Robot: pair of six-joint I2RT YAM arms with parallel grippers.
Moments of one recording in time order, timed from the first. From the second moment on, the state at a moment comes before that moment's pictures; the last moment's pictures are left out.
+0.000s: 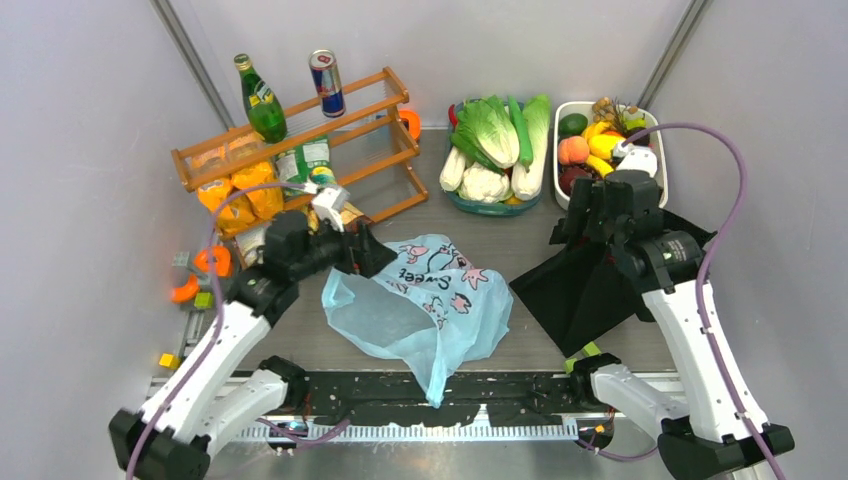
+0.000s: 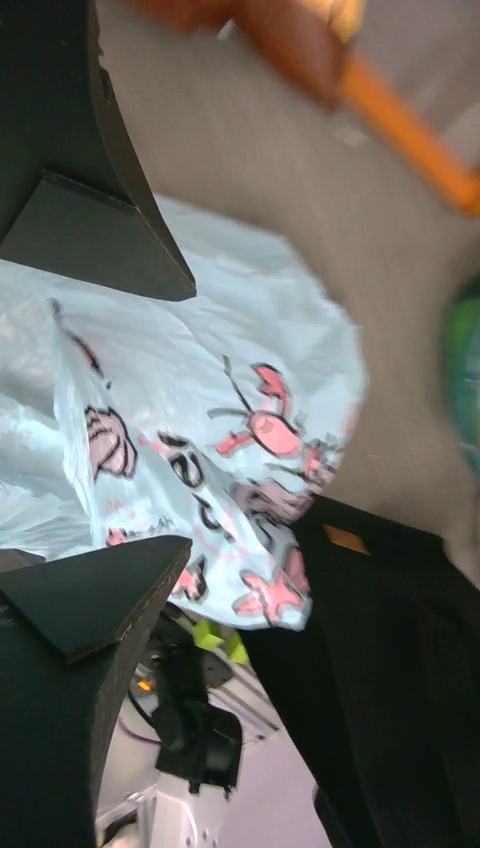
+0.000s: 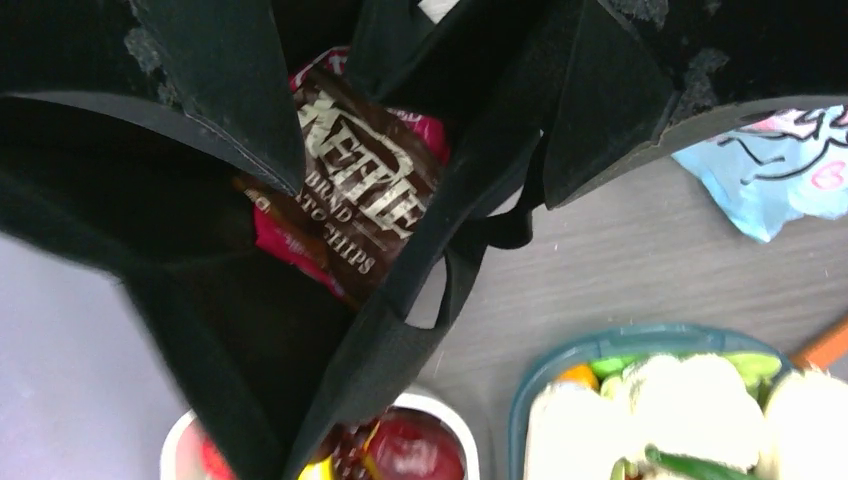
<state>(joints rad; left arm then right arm) -0.42 0.82 0.85 -0.34 0.39 -0.34 0.25 0.96 1.30 -0.93 0.41 0.24</state>
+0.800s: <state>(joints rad) -0.70 1.35 0.59 0.02 0.15 -0.44 0.54 0.97 1.02 -0.63 0.04 0.34</state>
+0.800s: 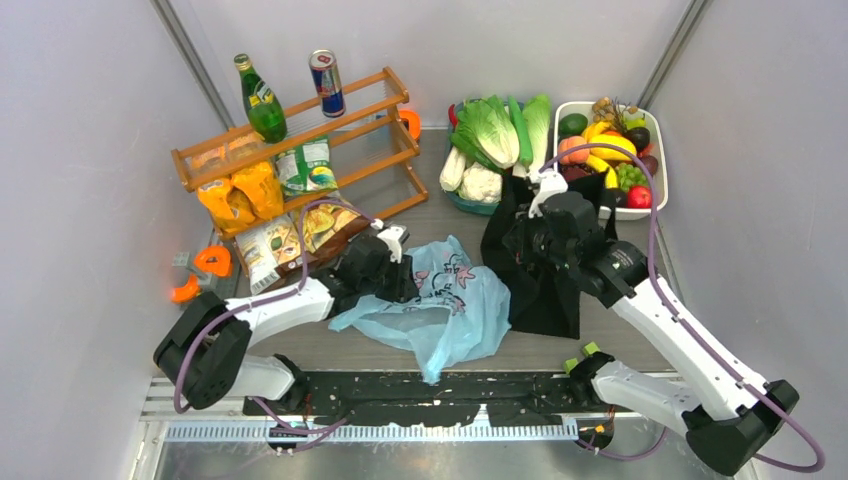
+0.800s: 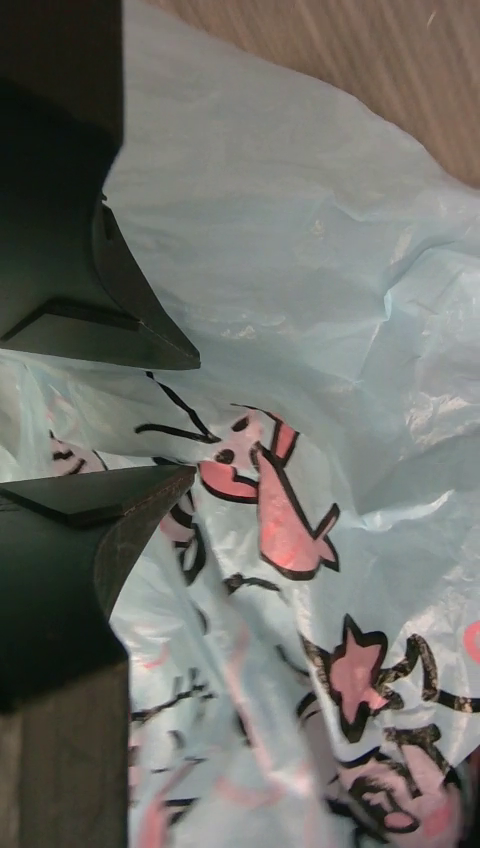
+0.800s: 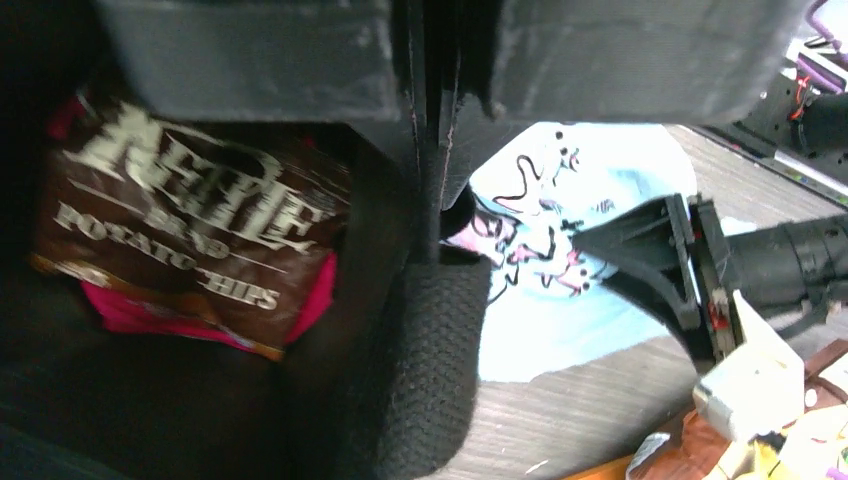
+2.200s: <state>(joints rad) -0.70 0.66 0.84 -0.59 -0.30 -0.32 1.03 1.21 1.21 -0.24 0.16 0.22</state>
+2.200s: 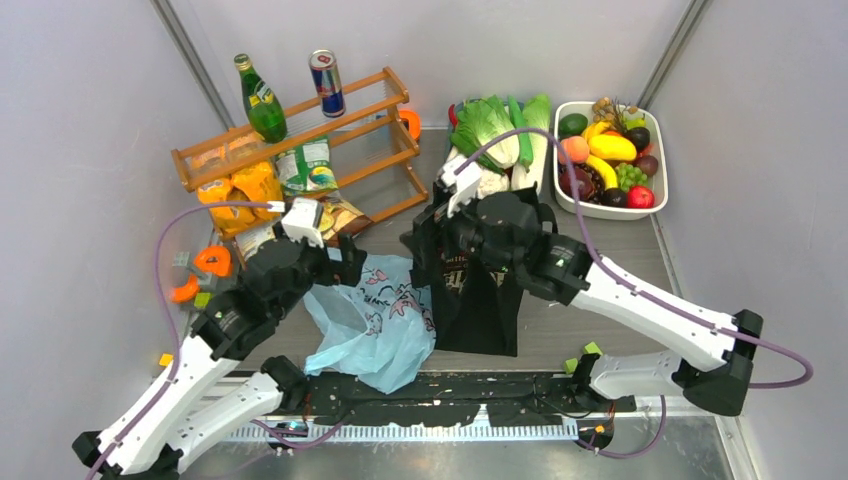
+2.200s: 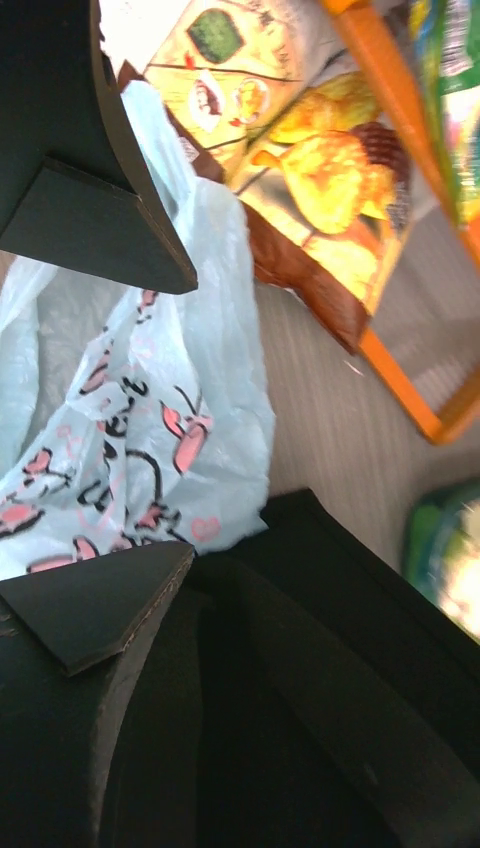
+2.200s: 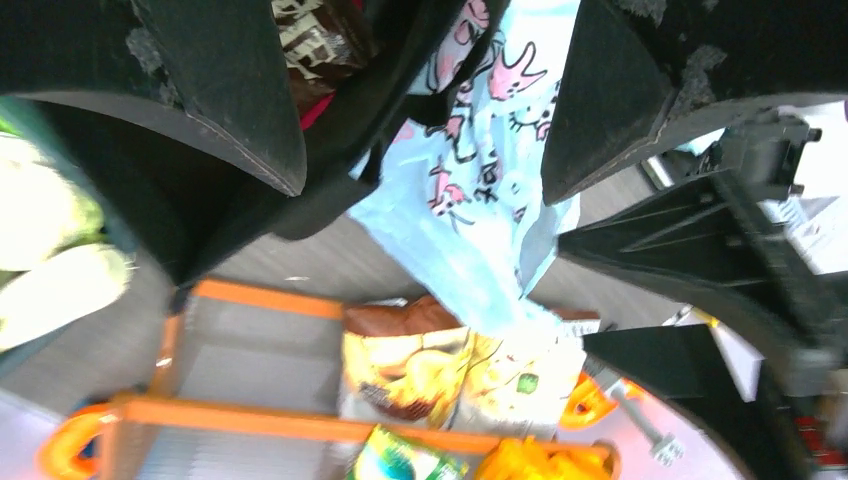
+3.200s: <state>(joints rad) -0.78 1.26 1.26 -0.46 0.08 -0.42 0.62 1.00 1.14 -0.75 0.37 0.24</state>
